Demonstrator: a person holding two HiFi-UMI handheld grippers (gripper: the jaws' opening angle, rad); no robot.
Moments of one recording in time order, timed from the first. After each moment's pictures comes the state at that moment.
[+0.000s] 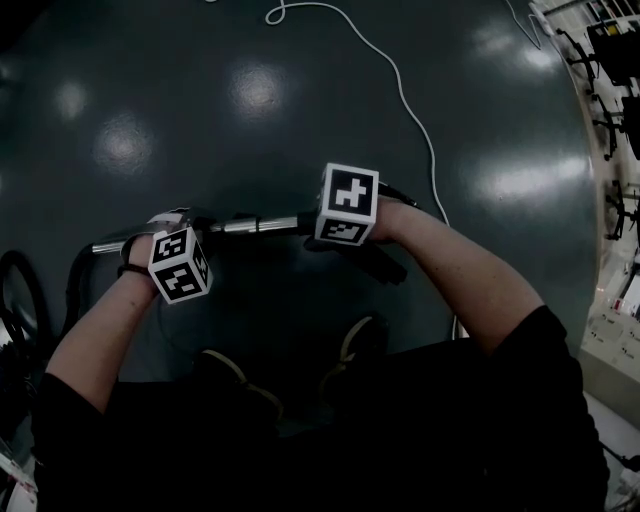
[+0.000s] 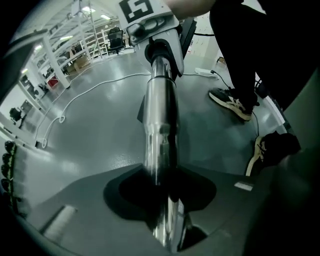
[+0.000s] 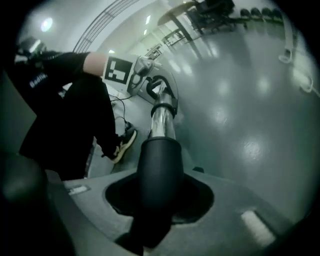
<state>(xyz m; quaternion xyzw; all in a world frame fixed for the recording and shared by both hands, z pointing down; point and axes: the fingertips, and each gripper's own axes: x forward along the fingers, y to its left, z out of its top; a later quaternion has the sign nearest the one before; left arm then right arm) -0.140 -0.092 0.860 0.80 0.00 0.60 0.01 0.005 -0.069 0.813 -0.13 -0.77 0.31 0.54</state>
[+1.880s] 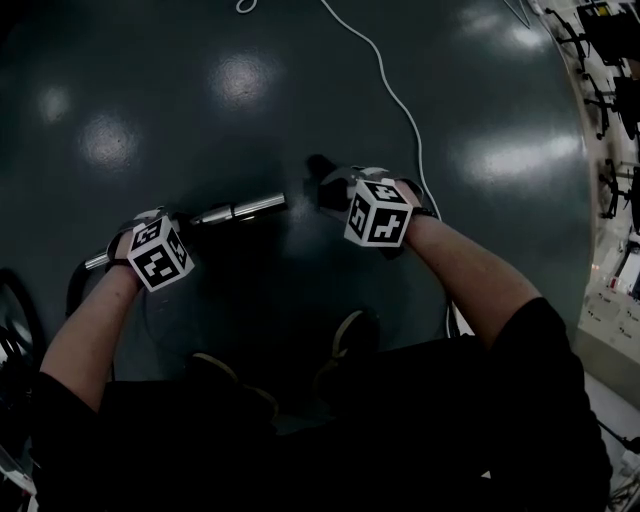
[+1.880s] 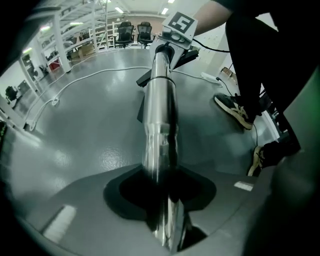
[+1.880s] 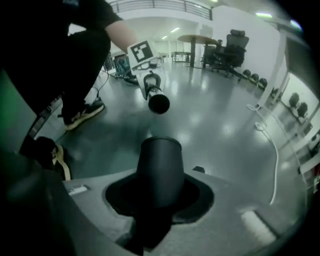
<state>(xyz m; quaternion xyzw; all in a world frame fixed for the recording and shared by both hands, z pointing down) -0.138 -0.101 0.897 0.80 0.01 0.59 0.09 0.085 -0.123 0.868 0.02 -0.84 0.05 0.54</state>
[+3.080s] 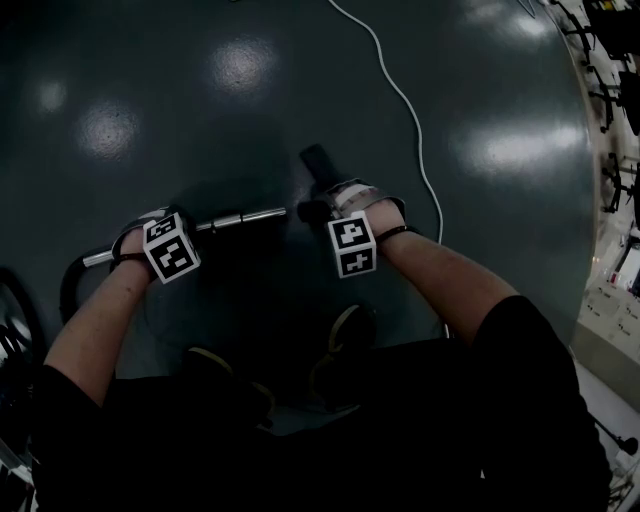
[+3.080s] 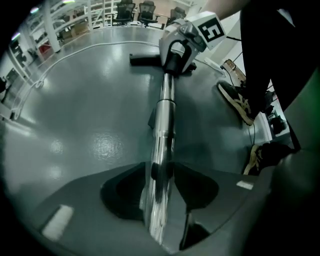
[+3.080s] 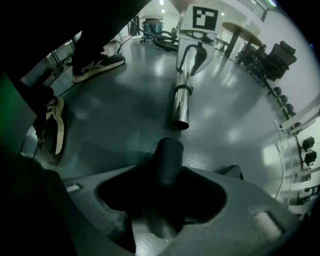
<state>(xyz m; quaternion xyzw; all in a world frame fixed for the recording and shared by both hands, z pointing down) -0.146 -0.073 0.940 0.74 0.04 0.65 0.13 0.105 -0.056 0.954 -0.08 -0.76 -0.10 0.64</state>
